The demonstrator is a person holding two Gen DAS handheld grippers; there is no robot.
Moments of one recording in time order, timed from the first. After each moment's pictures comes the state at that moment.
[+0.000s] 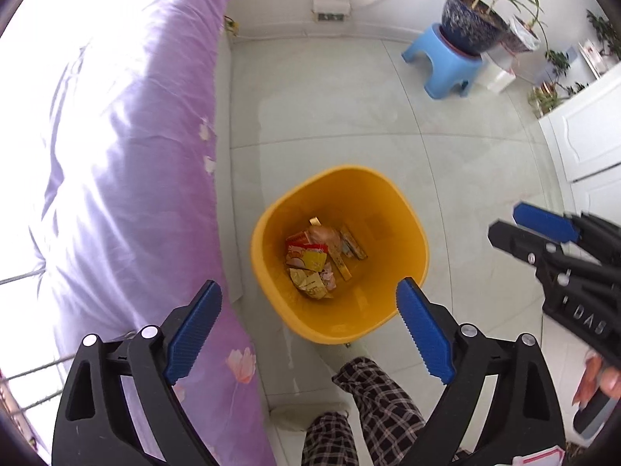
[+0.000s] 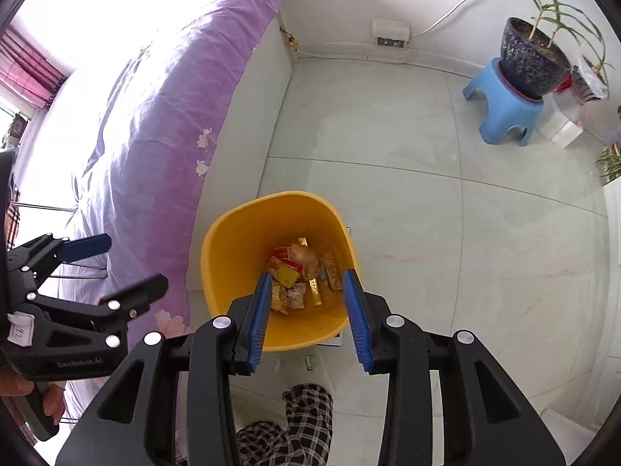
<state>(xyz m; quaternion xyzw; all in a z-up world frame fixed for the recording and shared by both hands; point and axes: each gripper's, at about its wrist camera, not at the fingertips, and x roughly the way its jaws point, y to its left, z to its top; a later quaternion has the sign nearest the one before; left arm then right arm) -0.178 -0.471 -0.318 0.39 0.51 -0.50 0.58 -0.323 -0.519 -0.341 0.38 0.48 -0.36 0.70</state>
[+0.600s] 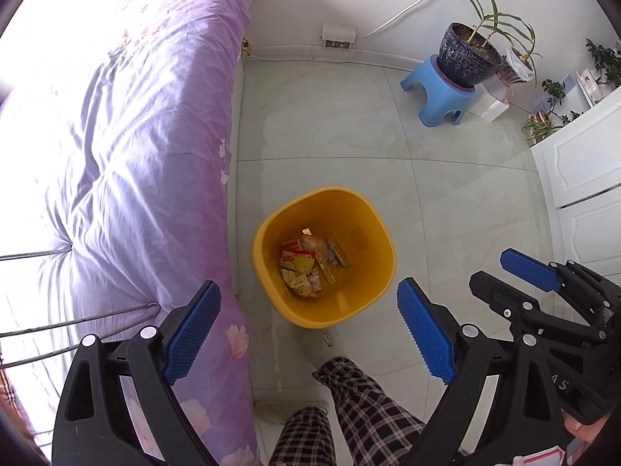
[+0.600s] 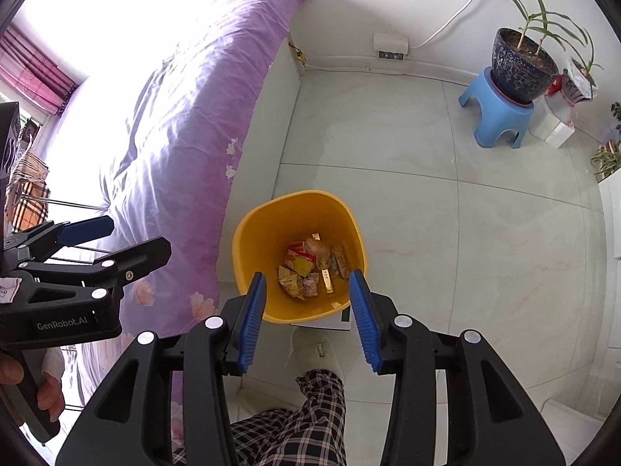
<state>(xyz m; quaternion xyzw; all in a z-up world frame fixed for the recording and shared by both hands) -0.178 -0.457 -0.250 0.35 0.52 -0.50 0.60 -0.338 -0.484 -0.274 0.38 0.46 -0.36 0.71</state>
